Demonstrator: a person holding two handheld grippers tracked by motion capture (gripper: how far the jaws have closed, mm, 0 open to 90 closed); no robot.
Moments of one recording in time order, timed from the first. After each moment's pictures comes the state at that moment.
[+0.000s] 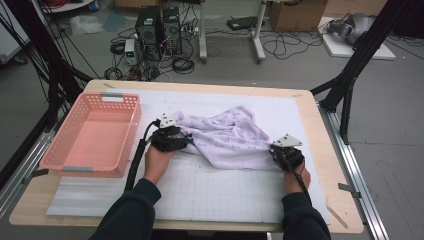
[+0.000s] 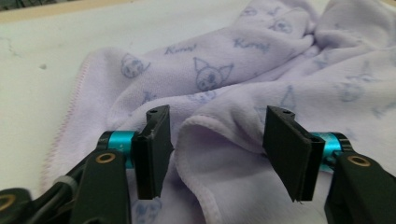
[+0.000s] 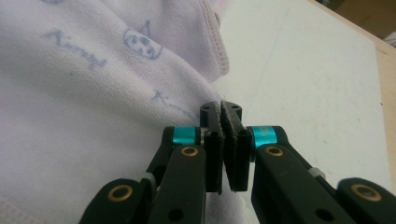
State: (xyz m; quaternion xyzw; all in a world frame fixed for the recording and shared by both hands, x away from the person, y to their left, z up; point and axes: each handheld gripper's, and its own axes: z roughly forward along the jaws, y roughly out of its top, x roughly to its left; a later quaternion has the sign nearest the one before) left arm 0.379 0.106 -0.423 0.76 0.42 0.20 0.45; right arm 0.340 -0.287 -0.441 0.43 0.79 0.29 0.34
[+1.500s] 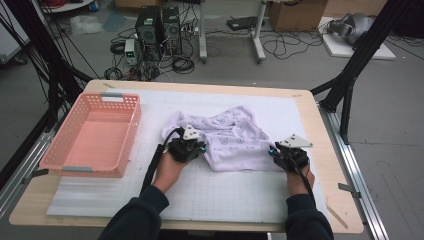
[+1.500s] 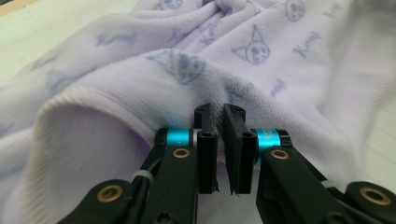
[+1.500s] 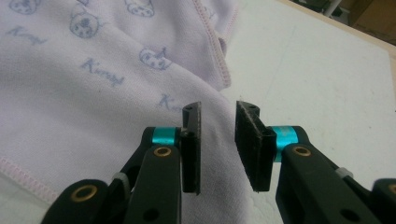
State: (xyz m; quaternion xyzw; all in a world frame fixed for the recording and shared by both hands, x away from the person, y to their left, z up) left arm 0.349 0.065 -0.415 0.83 0.33 0.17 0.42; right arm 0.330 -0.298 -0.431 0.43 0.78 0.35 0.31
